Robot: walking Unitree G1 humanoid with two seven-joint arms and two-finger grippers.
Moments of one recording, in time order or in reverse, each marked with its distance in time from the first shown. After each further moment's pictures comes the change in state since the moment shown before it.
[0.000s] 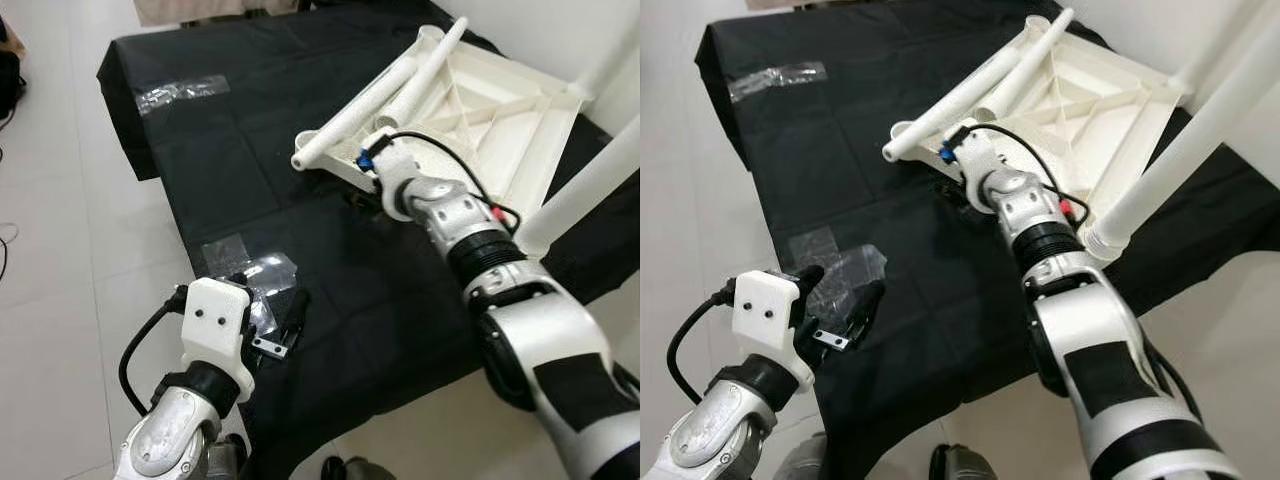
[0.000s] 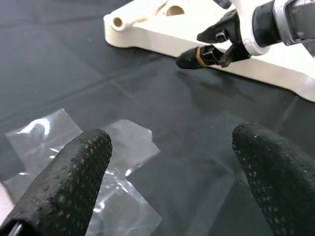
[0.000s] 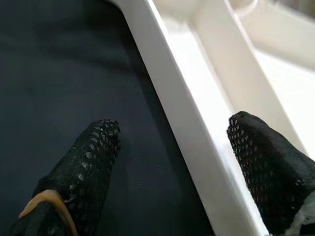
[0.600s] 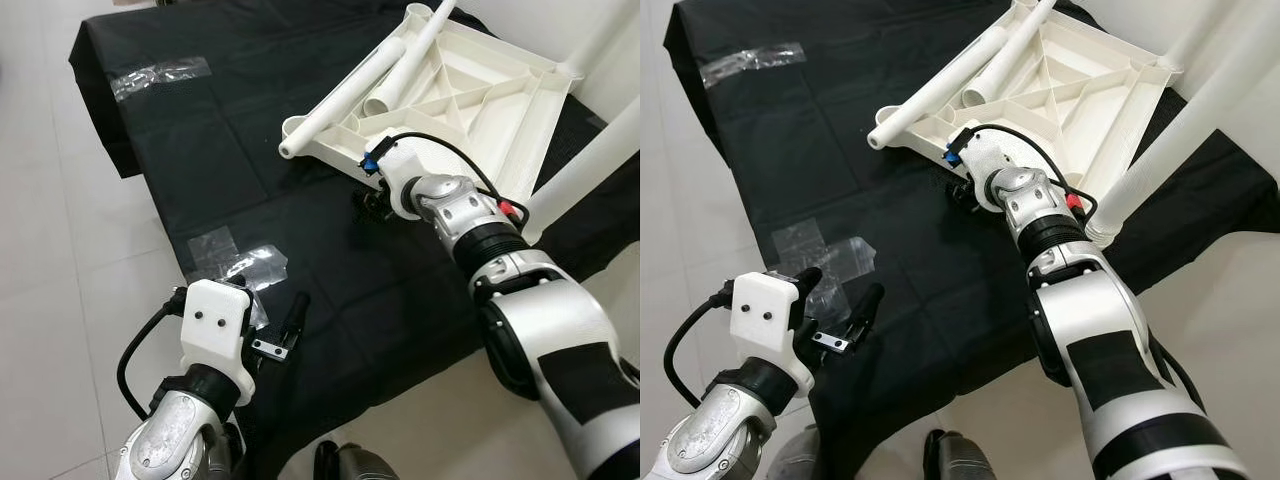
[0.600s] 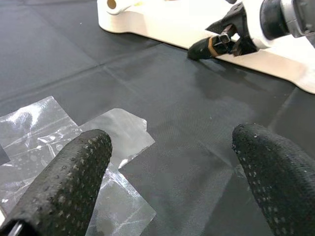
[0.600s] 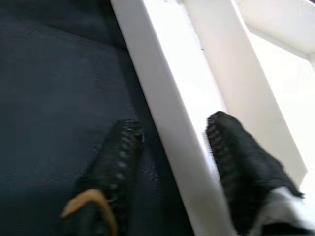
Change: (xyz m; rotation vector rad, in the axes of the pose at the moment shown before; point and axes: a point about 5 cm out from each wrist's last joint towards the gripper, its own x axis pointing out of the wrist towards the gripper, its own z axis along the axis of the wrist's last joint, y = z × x) left arm -0.003 -0.001 0.002 0.002 0.006 0.028; right arm -0.002 -0.007 0.006 -0.069 0.005 0.004
